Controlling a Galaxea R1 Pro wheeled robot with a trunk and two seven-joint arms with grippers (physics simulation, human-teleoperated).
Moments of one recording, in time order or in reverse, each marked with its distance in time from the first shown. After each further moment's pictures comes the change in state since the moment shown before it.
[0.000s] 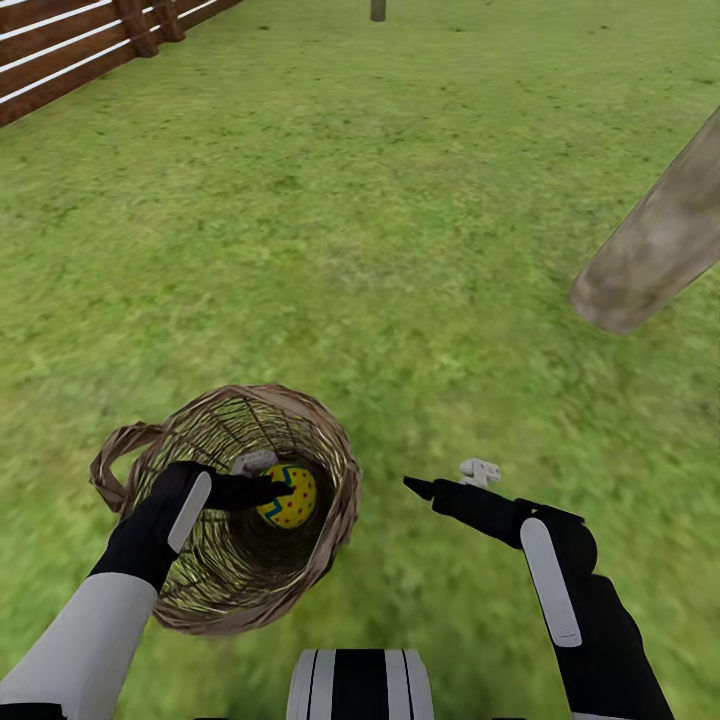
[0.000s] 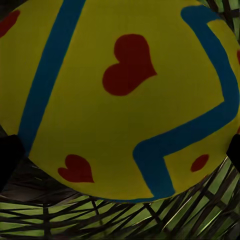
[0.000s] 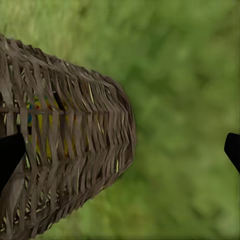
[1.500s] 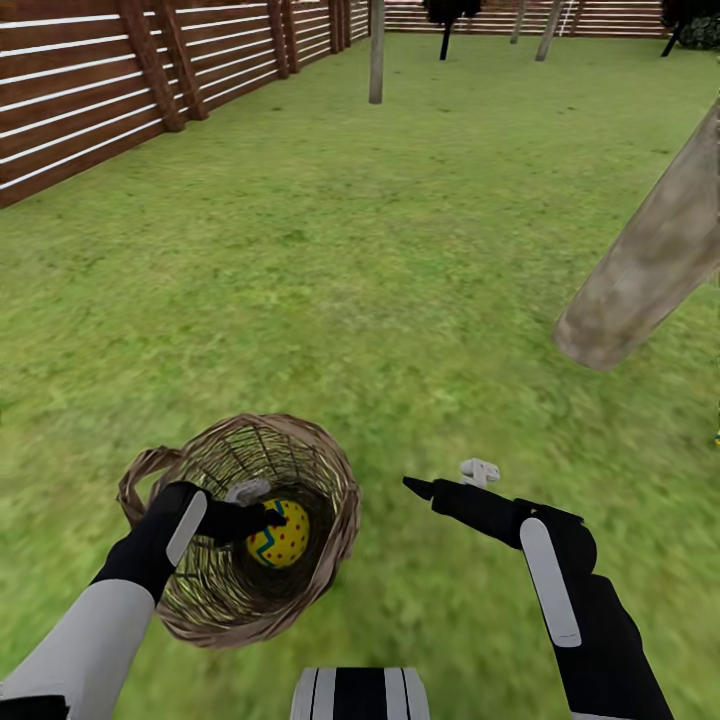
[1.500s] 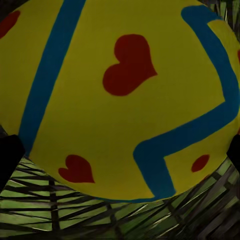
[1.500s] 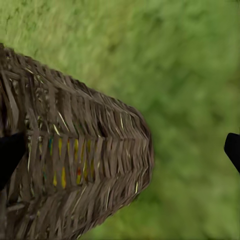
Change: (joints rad) left arm 0.006 0.005 0.051 0.163 -0.006 0.038 0.005; right arm 0.000 0.001 0.001 0.000 -0.002 0.000 0.001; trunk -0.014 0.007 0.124
